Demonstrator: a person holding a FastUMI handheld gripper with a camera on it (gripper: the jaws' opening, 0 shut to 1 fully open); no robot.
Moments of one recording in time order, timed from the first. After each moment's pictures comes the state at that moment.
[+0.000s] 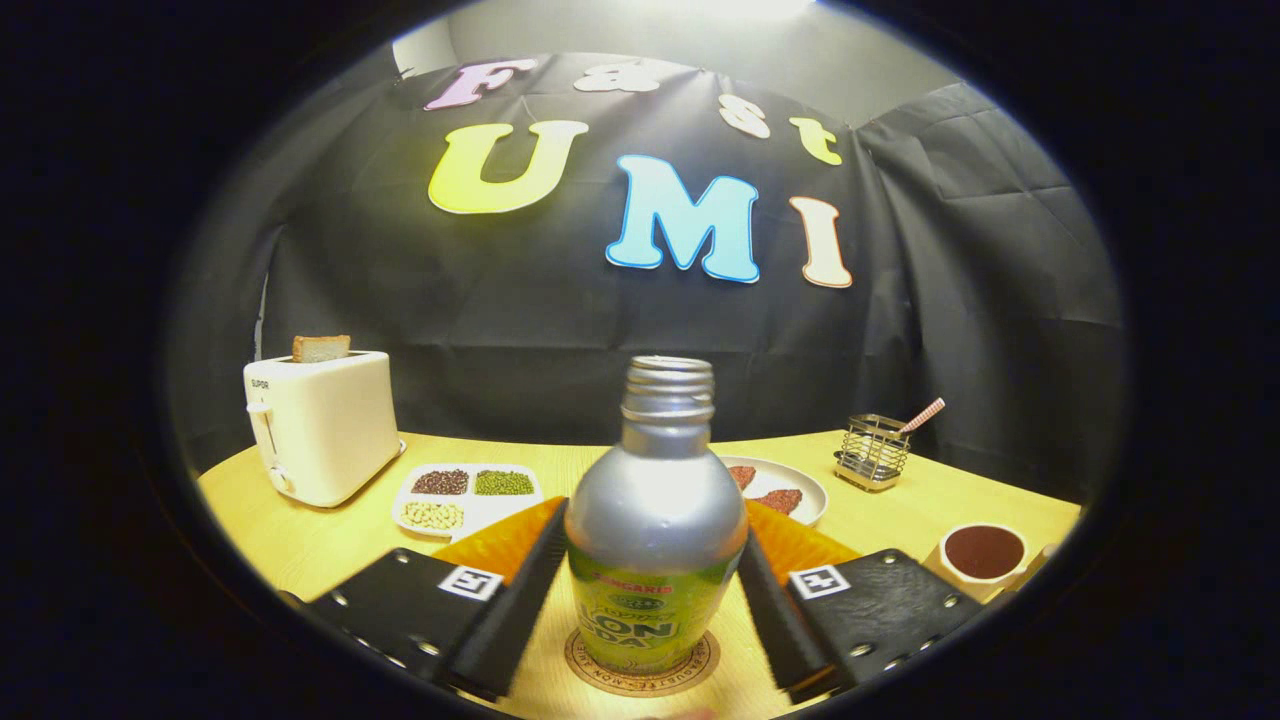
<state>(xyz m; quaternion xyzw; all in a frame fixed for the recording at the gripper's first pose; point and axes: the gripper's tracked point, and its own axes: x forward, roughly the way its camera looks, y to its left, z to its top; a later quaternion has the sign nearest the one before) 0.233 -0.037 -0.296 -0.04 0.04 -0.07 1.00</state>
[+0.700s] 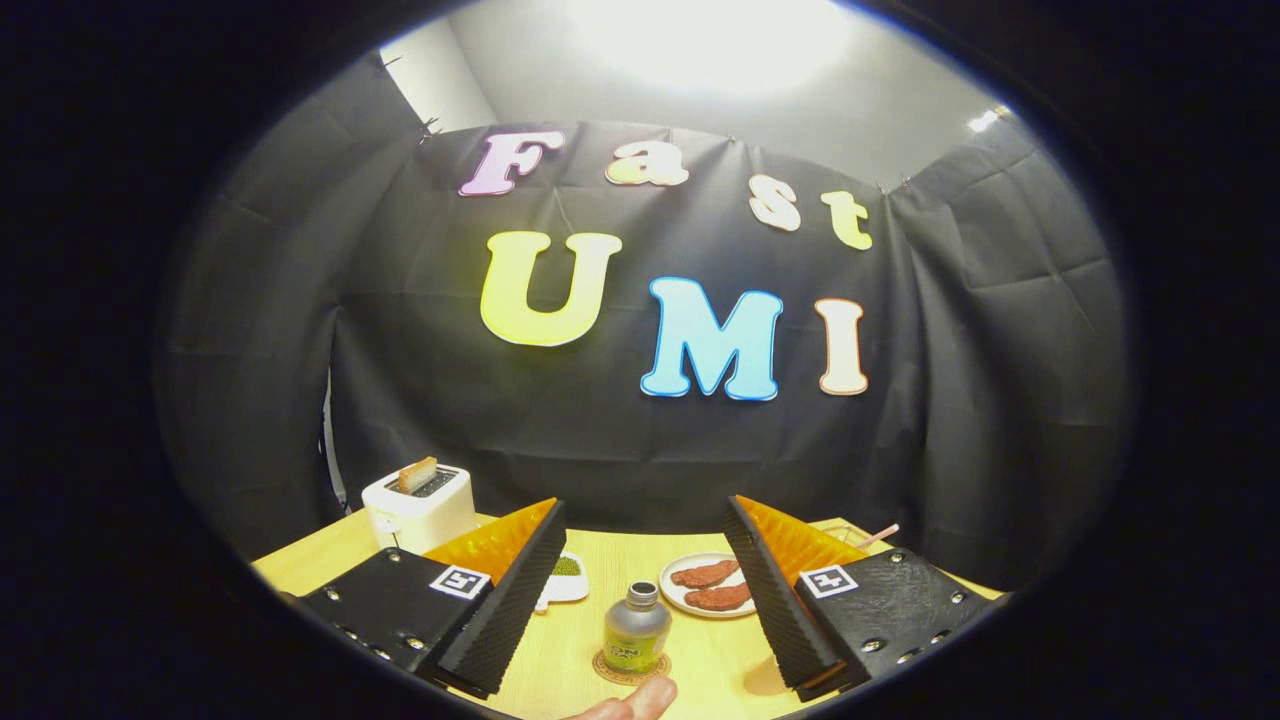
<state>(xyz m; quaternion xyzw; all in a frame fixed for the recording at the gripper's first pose) 0.119 -0.026 -0.081 -0.06 -0.01 -0.02 1.00</state>
